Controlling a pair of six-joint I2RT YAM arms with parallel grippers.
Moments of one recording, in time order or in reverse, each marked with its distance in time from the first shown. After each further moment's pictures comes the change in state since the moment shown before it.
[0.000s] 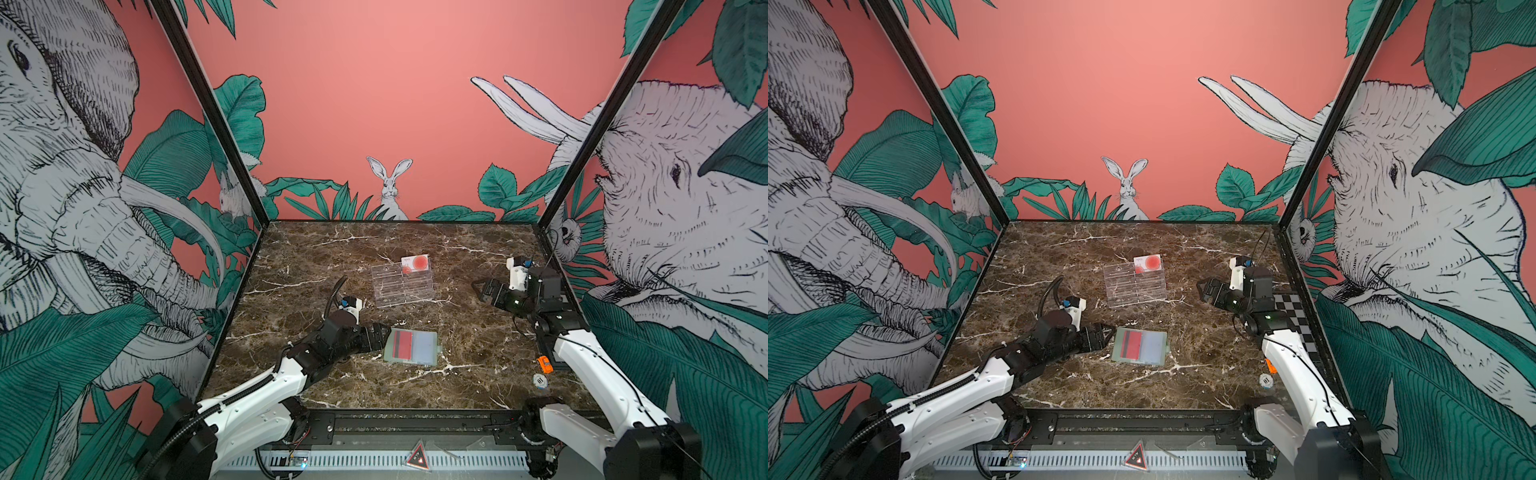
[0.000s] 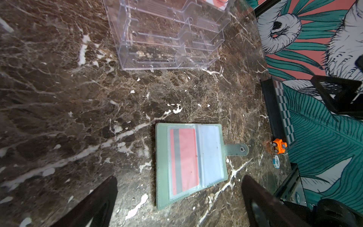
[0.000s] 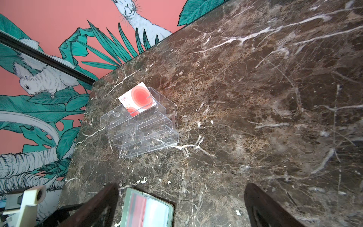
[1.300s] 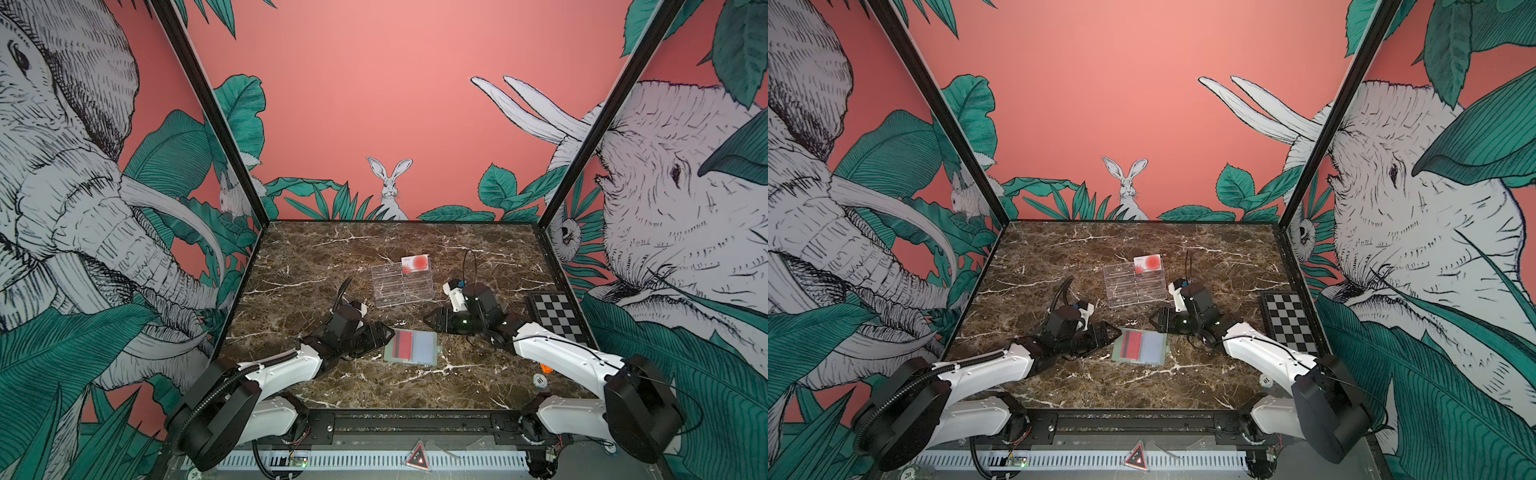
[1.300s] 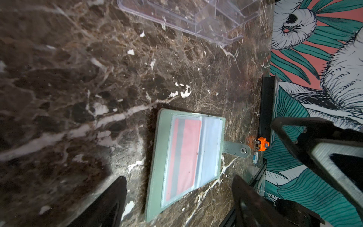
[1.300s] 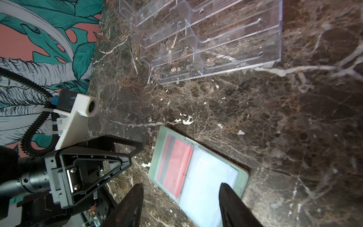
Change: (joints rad) left arm 0.064 0.242 -0.008 0.177 0.223 -0.168; right arm 0.480 0.249 -0.054 0.177 0.003 0.168
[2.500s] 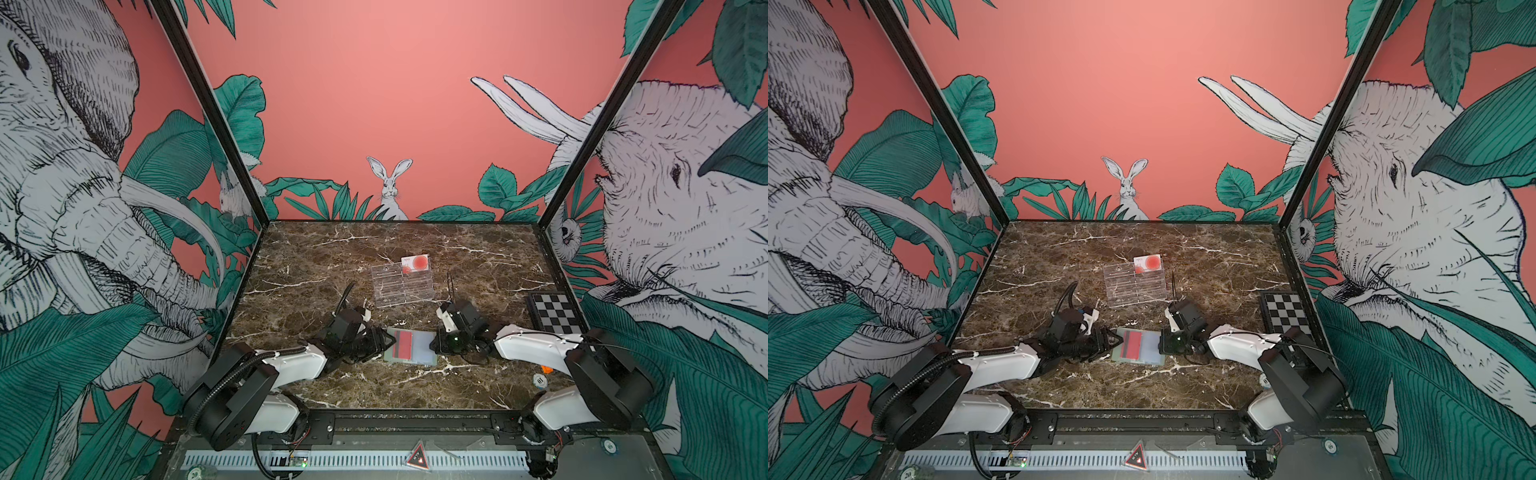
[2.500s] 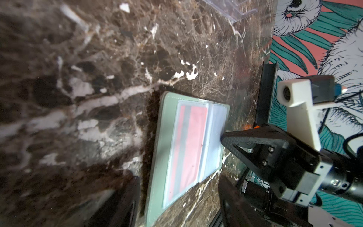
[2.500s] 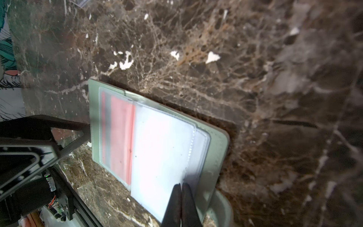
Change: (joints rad) left arm 0.000 0.108 -0.040 0.140 0.098 -0.032; right arm 0.060 0.176 -0.085 0.003 0.028 0.034
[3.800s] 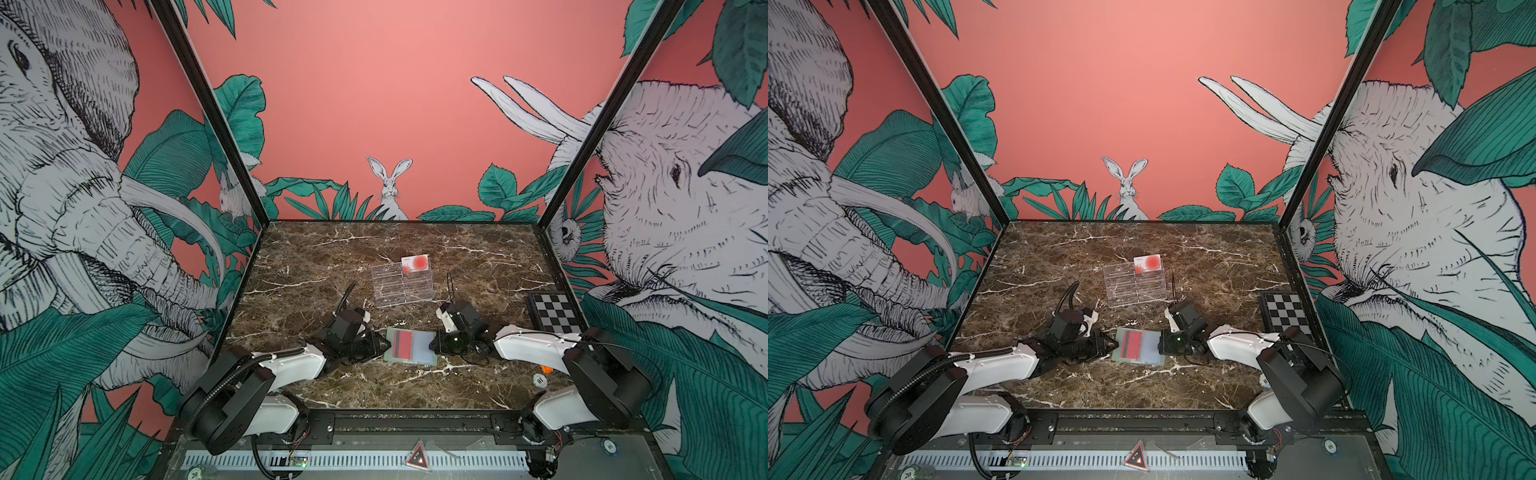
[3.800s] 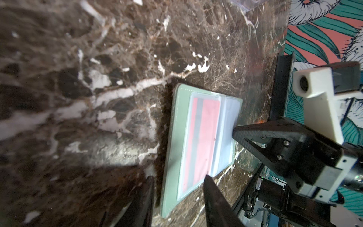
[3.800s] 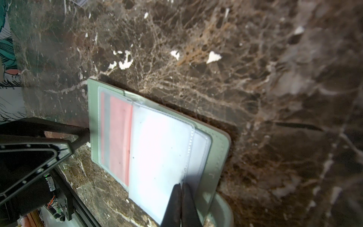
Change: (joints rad) left arm 0.000 -0.006 0.006 -0.077 -0.018 0.067; right arm 0.000 0.009 -0.004 0.021 -0.002 -0.006
